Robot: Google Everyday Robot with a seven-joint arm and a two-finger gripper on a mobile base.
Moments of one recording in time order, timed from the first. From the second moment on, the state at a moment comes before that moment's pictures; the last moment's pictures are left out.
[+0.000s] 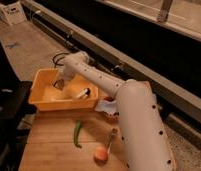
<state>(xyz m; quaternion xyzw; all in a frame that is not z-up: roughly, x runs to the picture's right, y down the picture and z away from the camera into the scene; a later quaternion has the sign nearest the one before) -0.229 -0.056 0.912 -0.01 -0.32 -0.47 0.82</state>
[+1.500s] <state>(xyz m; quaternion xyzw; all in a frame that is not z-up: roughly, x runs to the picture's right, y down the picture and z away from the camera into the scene) -0.195 -0.003 0.977 -0.13 -0.29 -0.45 0.84</state>
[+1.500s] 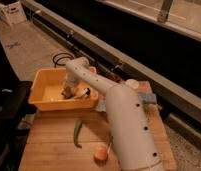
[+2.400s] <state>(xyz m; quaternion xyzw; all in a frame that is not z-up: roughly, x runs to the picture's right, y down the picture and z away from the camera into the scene) -0.242 0.001 0.968 -0.11 -0.32 -0.47 0.81</state>
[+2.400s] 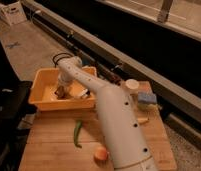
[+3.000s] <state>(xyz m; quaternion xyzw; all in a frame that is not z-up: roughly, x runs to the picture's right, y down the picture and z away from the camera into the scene) -0.197 0.006 0.960 -0.15 -0.30 -0.47 0.82</state>
